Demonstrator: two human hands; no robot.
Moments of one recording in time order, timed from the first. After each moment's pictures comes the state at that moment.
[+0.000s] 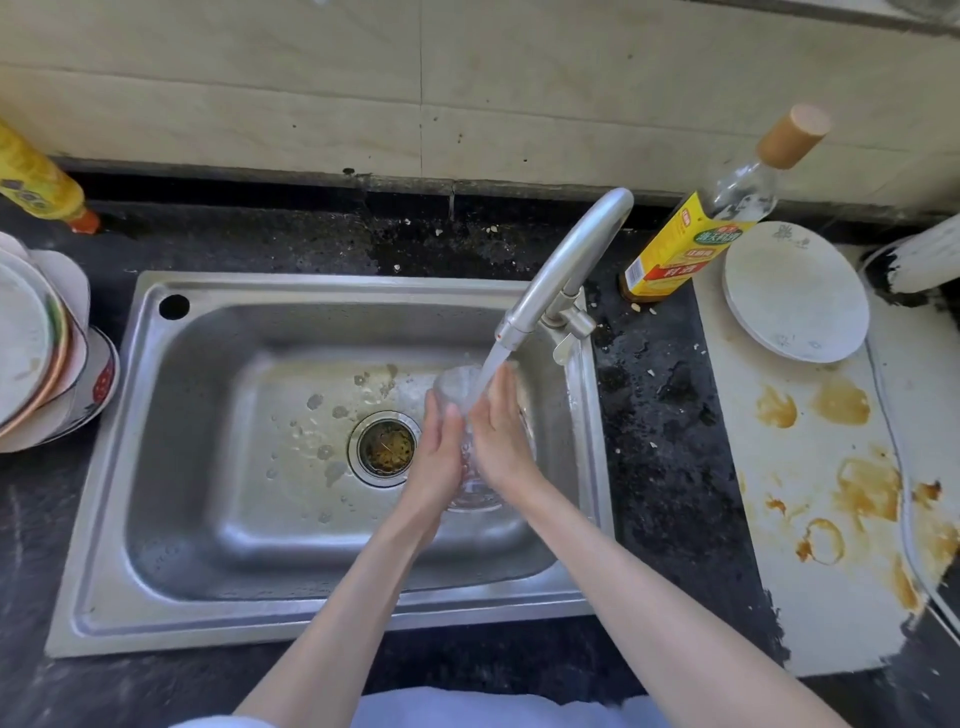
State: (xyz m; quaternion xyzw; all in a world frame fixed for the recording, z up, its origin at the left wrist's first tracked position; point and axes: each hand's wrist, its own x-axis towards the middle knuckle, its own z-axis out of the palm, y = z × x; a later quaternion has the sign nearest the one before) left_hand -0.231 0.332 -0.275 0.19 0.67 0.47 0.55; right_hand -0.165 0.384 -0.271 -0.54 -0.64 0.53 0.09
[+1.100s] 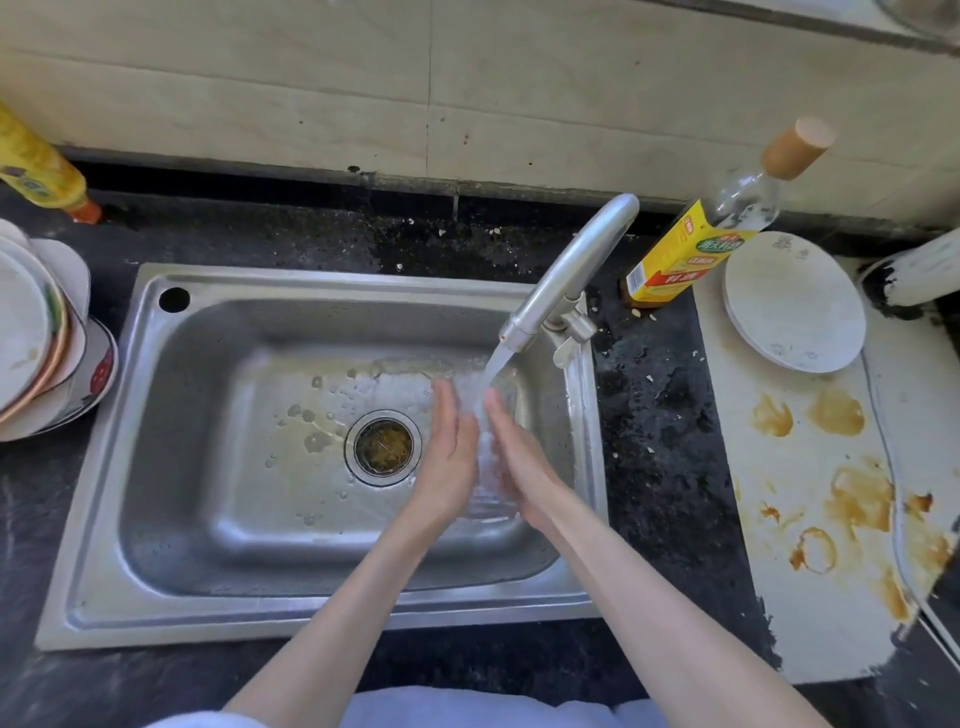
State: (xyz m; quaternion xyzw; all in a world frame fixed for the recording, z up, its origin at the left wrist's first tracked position) left_hand -0.225 0.333 -0.269 0.30 0.68 0.43 0.51; right_hand -0.145 0.387 -0.259 -0.57 -0.42 0.70 0.07
